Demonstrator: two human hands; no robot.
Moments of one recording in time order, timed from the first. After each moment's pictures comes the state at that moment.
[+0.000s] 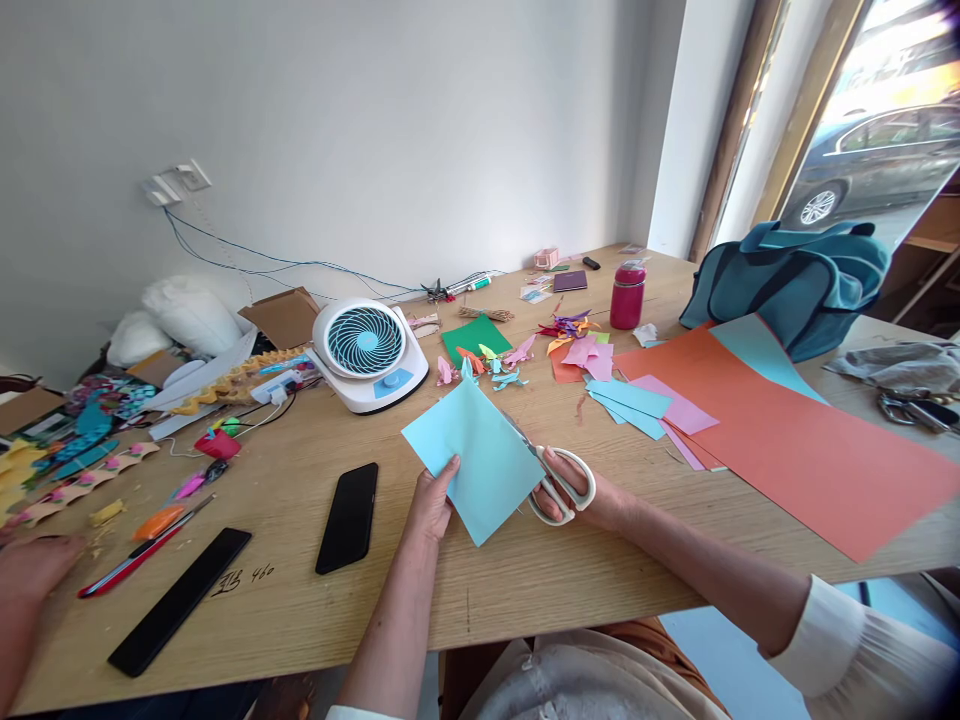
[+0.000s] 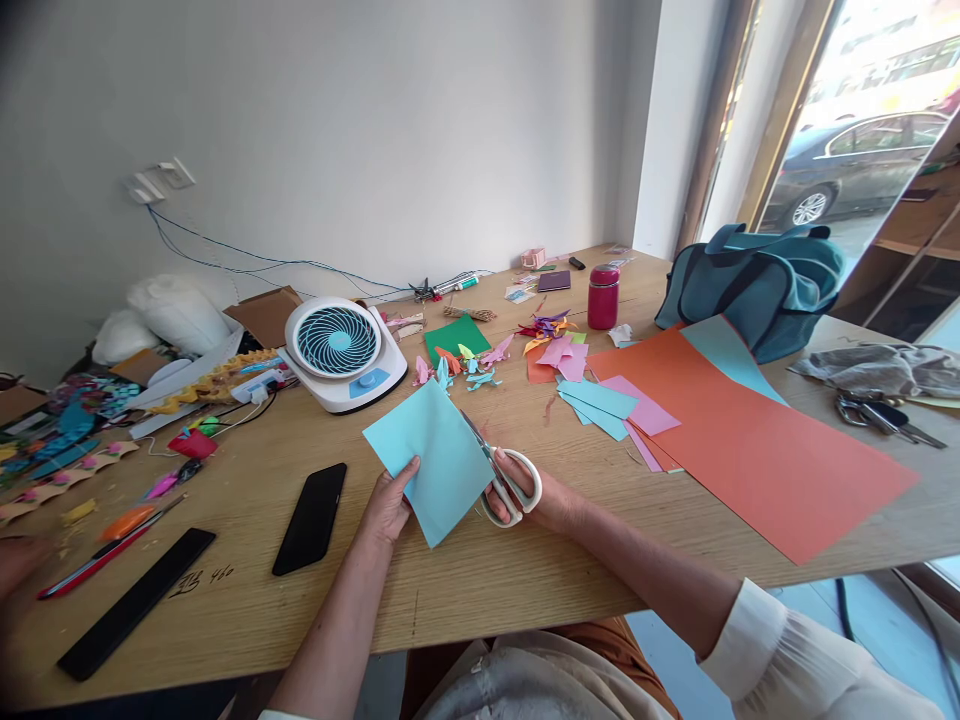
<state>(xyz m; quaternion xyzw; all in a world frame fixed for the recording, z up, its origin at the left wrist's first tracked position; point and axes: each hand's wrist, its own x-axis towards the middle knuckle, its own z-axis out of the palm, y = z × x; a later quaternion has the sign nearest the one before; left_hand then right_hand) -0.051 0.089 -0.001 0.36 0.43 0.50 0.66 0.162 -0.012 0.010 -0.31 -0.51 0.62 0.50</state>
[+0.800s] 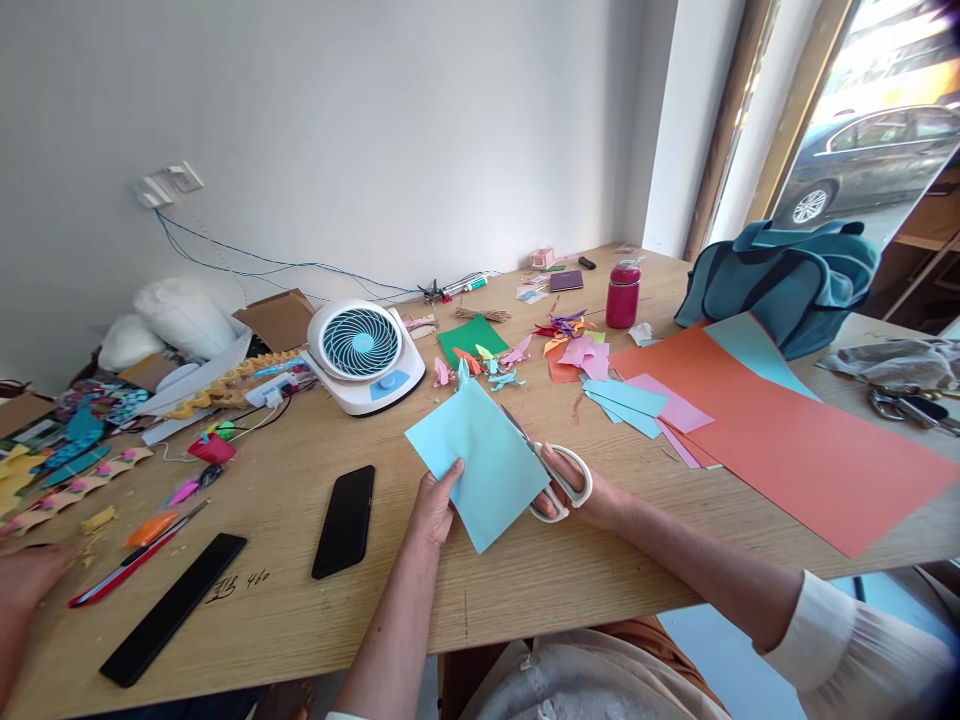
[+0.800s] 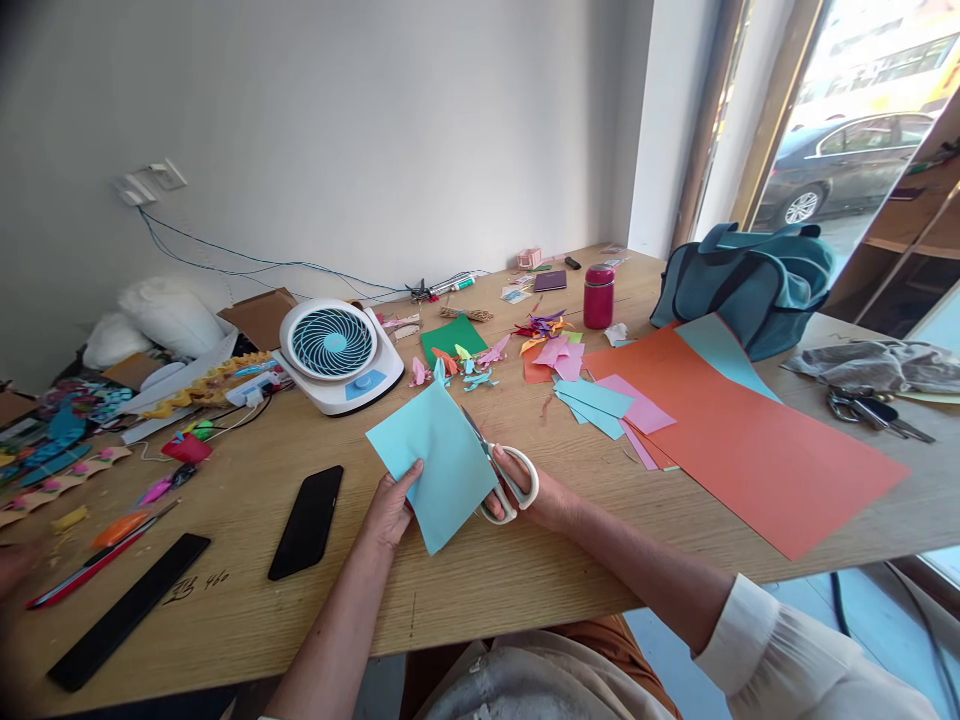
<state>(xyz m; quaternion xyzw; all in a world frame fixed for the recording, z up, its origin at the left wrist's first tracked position) -0.047 0.084 -0.003 0.39 0.42 0.47 0.67 0.161 -0.013 0.018 -0.30 -0.54 0.60 0.51</state>
